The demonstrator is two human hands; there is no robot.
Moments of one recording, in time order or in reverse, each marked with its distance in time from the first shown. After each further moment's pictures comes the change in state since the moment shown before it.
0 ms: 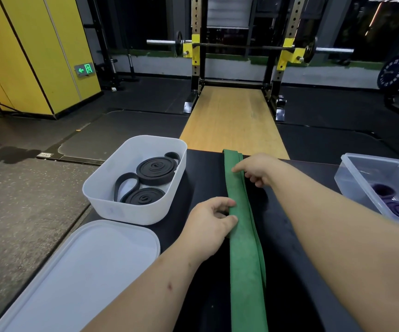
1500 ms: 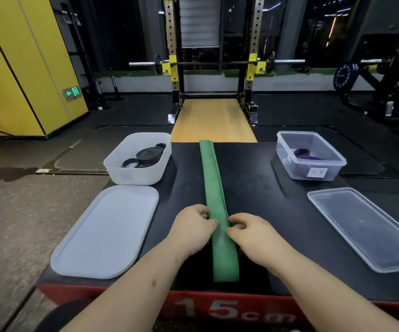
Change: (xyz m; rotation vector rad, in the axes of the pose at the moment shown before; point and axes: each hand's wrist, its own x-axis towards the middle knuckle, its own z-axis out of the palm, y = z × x) left_hand -0.197 0.032 0.015 0.381 -0.036 0.001; right_hand -0.353 0.157 0.048 -0.004 0.085 -0.236
